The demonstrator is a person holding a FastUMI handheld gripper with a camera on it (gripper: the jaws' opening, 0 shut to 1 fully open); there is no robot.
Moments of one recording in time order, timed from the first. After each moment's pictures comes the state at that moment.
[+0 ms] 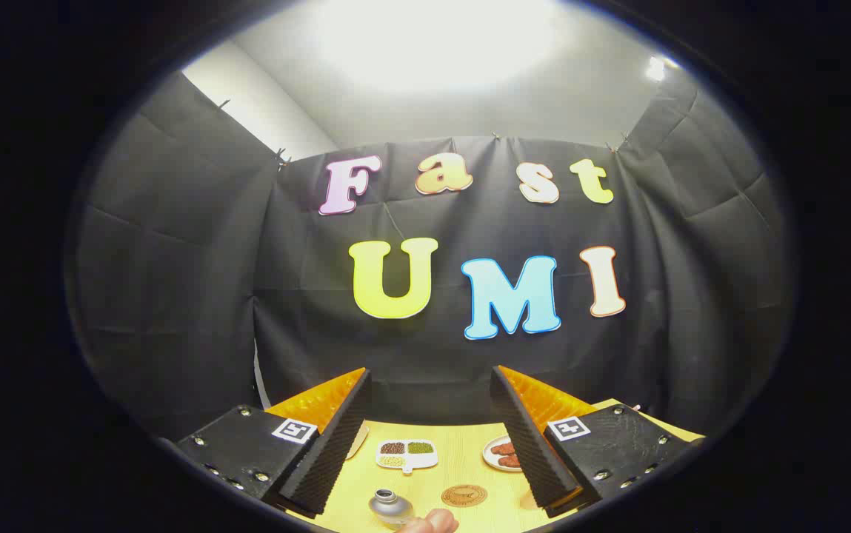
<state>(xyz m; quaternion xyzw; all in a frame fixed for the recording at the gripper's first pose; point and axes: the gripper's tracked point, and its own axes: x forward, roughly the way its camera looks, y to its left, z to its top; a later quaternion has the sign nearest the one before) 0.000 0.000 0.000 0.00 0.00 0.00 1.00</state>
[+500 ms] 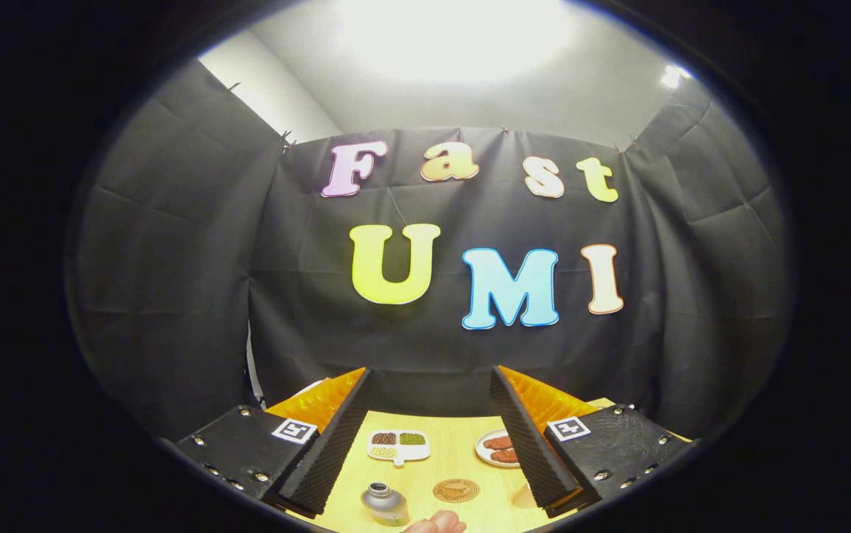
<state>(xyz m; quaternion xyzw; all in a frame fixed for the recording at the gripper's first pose) 0.005 0.016 -0.022 -0.03 0.03 0.00 1.00</state>
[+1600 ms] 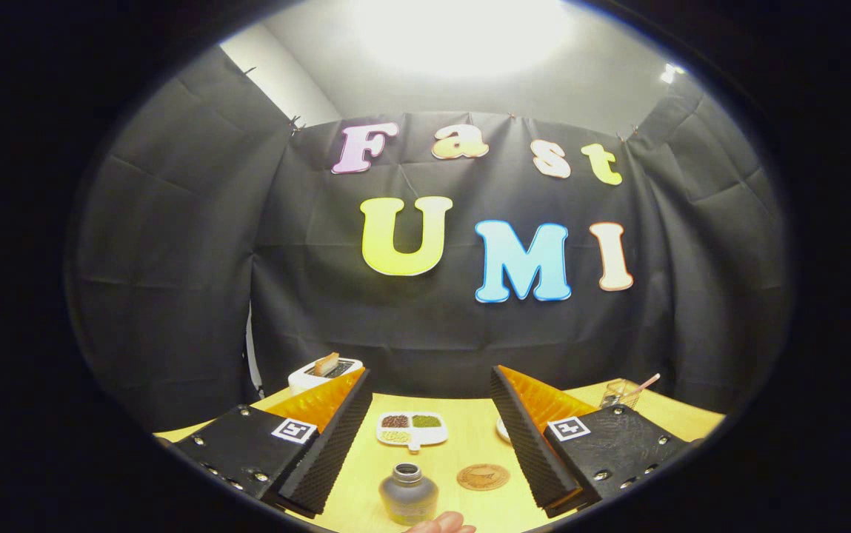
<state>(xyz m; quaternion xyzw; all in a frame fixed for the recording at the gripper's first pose) 0.016 0.053 -0.133 -0.02 0.04 0.00 1.00</state>
